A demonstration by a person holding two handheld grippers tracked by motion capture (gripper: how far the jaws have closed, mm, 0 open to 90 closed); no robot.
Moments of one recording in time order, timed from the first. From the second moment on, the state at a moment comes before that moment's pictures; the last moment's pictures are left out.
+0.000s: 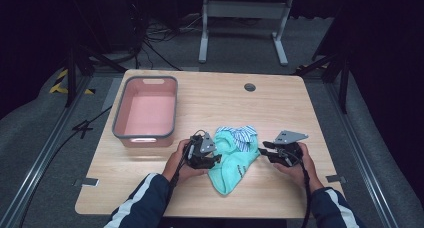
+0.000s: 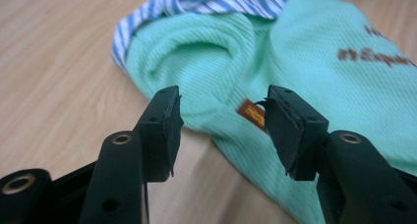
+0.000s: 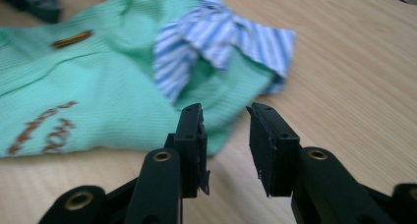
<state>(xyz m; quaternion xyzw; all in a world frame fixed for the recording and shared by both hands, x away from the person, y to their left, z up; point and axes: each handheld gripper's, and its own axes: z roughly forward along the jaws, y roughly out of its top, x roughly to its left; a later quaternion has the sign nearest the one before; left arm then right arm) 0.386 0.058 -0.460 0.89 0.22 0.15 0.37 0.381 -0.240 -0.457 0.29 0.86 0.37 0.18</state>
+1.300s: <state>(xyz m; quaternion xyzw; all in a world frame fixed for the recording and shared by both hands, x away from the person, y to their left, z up) 0.407 0.076 -0.462 0.88 0.24 0.12 0.38 0.394 -0.229 -0.470 0.32 0.86 0.34 0.19</state>
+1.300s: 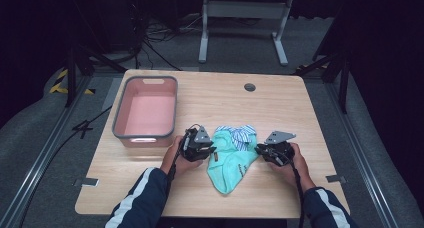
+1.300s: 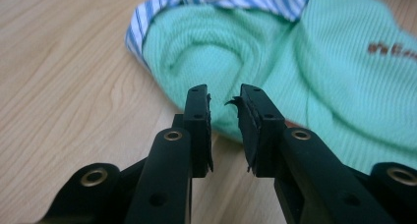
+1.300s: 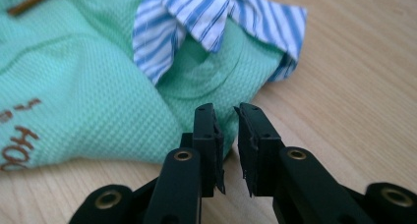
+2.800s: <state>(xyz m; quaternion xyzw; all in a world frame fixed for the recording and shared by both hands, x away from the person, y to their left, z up) 0.386 0.083 -0.473 0.90 0.20 0.10 0.36 0.358 -0.140 -0.460 0.20 0.90 0.38 0.13</state>
